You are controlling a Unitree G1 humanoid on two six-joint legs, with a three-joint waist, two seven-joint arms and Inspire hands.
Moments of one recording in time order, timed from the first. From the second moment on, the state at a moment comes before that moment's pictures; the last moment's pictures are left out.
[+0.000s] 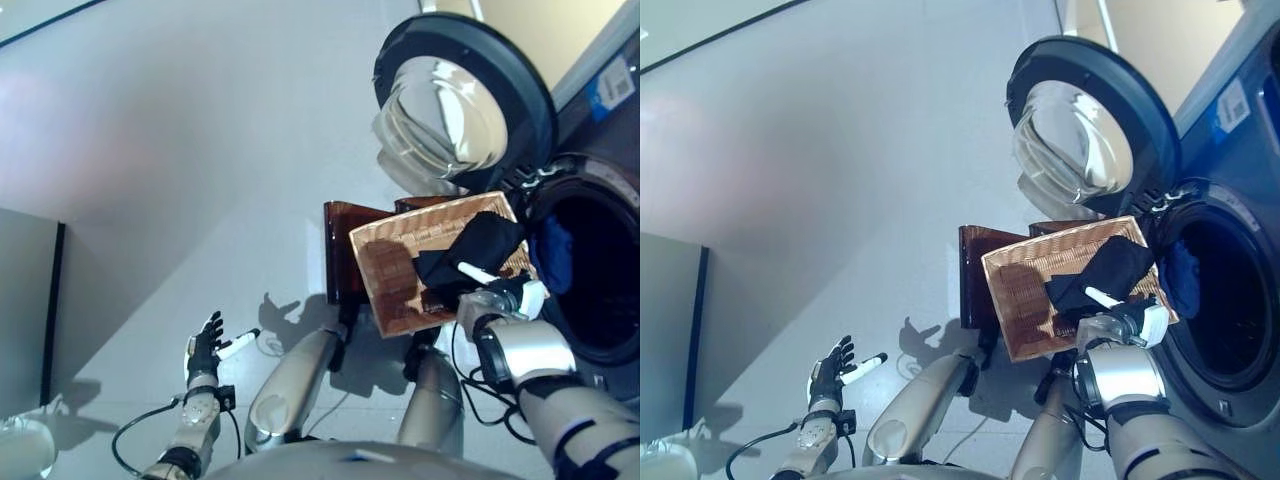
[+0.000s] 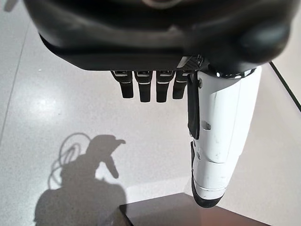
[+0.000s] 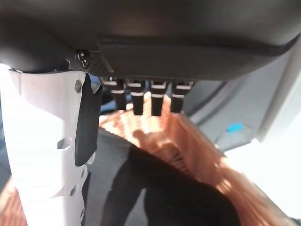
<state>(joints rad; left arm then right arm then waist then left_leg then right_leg) -0.01 0.19 -0.22 1.00 -0.28 -0.42 0.30 -0.78 -0.37 0.02 1.68 0.40 -0.17 -0.67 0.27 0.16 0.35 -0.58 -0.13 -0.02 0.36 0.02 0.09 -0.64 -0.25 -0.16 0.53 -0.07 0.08</state>
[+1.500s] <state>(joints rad) 0.03 0.21 -0.24 0.91 -0.25 -0.40 0.31 -0.81 -0.46 -0.02 1.63 0.38 -0.13 -0.69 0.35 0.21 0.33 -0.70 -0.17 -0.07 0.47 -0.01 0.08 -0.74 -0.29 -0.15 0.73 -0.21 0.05</state>
